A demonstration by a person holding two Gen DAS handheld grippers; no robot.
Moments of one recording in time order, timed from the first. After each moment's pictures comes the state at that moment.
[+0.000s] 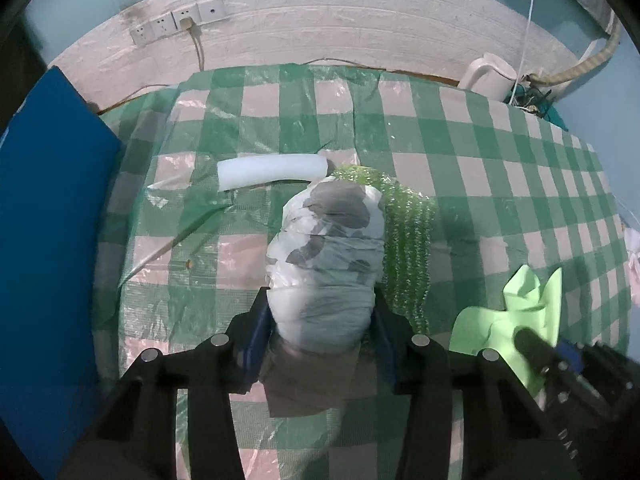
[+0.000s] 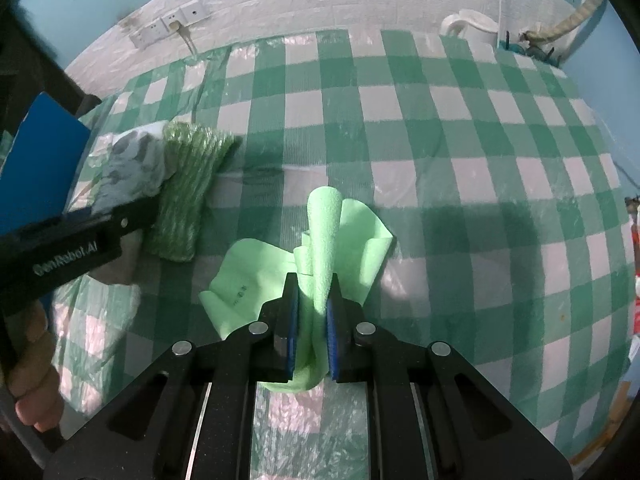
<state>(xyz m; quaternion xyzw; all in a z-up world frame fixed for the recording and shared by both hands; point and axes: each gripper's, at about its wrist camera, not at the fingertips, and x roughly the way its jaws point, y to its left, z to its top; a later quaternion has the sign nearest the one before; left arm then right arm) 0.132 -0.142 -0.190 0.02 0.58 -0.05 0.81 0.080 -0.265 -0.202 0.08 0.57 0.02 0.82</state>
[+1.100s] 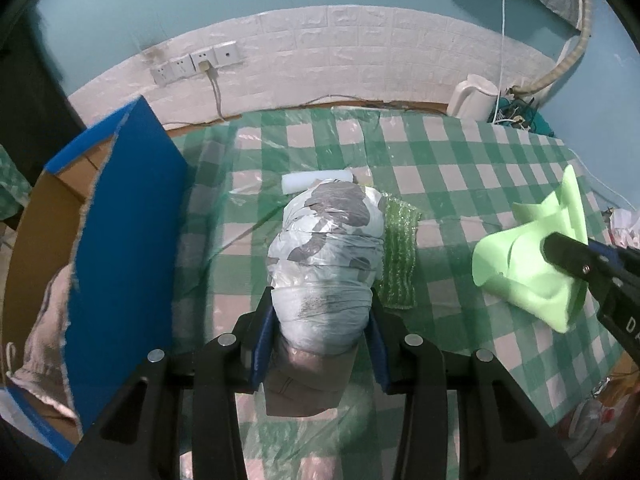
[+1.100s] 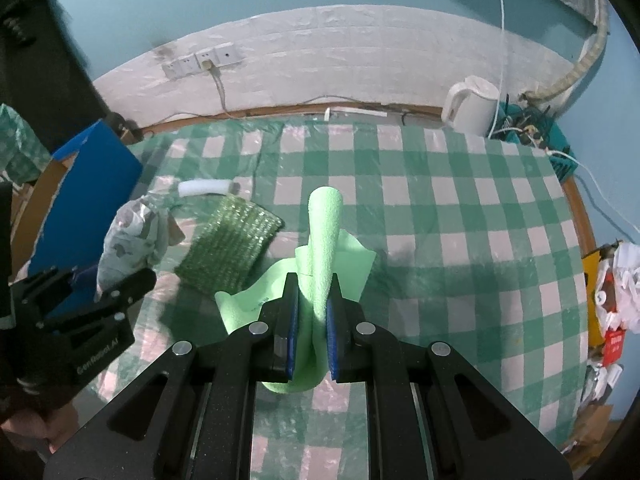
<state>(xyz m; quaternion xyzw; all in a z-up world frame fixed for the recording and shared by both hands) 0.072 -0.111 -0.138 0.05 0.52 -0.05 0.85 0.062 -0.238 -0.119 0.05 0.50 0.04 0.86</state>
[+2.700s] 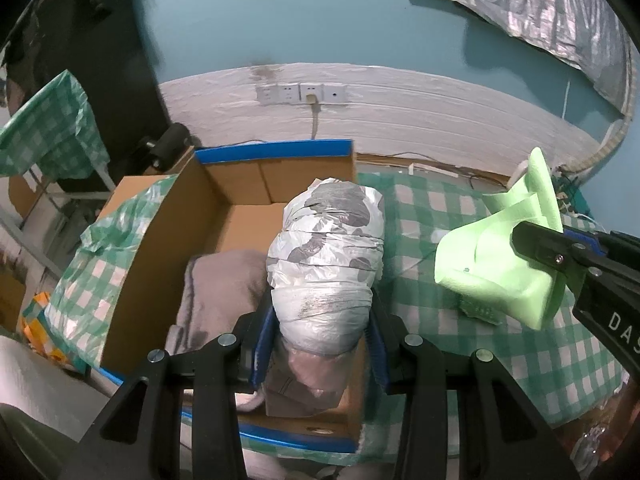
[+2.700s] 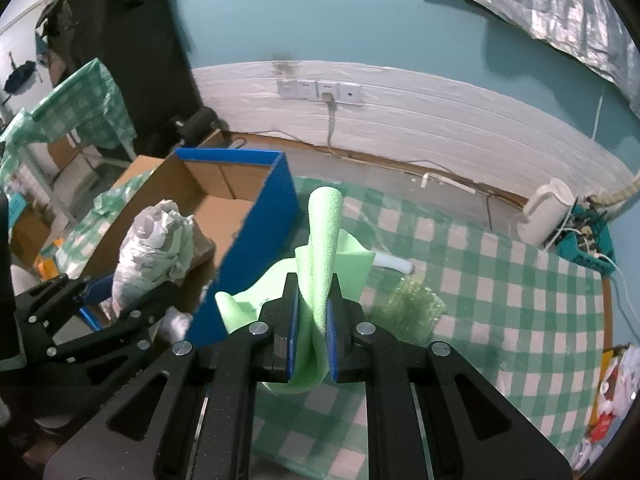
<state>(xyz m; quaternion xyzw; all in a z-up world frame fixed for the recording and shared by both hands) 0.030 0.038 -0.057 0.00 0.45 0.05 0.89 0.075 -0.057 -0.043 -0.02 0.44 0.16 0.88</state>
